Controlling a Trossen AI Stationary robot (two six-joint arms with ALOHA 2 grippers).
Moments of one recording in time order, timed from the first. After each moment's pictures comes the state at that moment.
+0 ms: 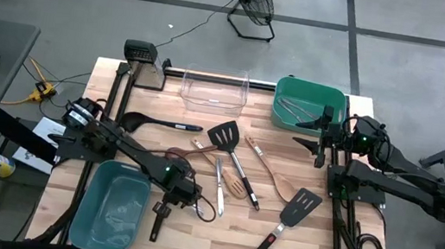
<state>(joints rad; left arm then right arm) -0.38 1.78 1.12 -0.63 0.04 -0.01 -0.44 0.43 0.47 -0.16 -0.31 -0.15</state>
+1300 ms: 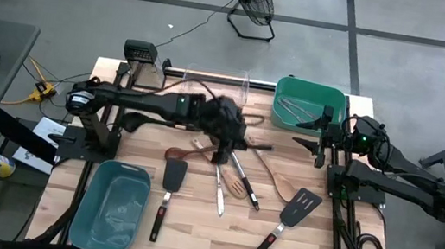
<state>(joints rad) 0.09 1.73 1.55 -0.39 0.19 0.13 -0.44 0.43 0.47 -0.17 -0.31 -0.15</state>
